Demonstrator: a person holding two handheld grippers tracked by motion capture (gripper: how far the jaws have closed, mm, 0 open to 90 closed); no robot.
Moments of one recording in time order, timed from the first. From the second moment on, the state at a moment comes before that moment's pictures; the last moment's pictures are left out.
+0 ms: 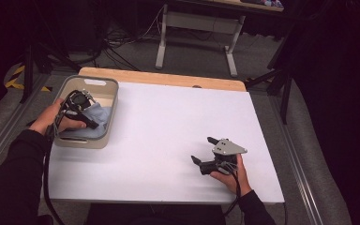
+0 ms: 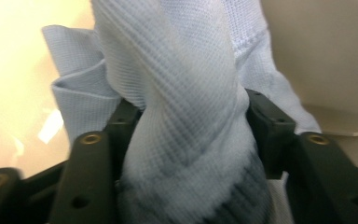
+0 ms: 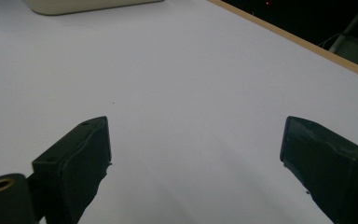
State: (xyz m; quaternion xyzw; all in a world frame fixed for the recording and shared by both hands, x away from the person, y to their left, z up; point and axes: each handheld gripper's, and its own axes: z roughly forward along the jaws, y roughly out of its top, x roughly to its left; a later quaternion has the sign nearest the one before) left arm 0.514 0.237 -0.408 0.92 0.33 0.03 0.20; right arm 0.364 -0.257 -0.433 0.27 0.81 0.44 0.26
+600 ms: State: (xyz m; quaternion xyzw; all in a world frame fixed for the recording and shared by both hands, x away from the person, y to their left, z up) left arm 0.484 0.258 -0.385 0.89 0.34 0.12 0.27; right arm 0.362 -0.262 -0.425 0.28 0.80 0.46 0.28
